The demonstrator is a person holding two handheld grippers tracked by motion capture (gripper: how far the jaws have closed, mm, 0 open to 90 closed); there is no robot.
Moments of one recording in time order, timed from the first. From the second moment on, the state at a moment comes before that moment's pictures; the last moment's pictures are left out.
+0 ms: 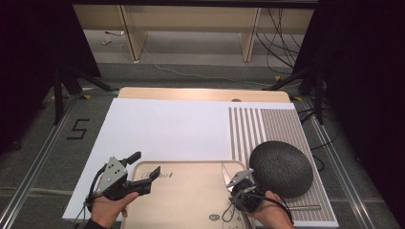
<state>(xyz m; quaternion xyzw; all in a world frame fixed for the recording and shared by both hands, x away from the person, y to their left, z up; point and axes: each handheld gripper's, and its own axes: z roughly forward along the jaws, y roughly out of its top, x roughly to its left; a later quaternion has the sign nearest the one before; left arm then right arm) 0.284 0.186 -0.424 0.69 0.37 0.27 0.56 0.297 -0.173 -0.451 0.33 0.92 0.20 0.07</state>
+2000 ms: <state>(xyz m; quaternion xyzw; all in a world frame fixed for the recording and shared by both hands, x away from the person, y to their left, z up) 0.286 0.185 -0.425 0.69 0.37 0.26 0.56 0.287 -0.295 -0.408 0.45 0.78 0.43 0.08</state>
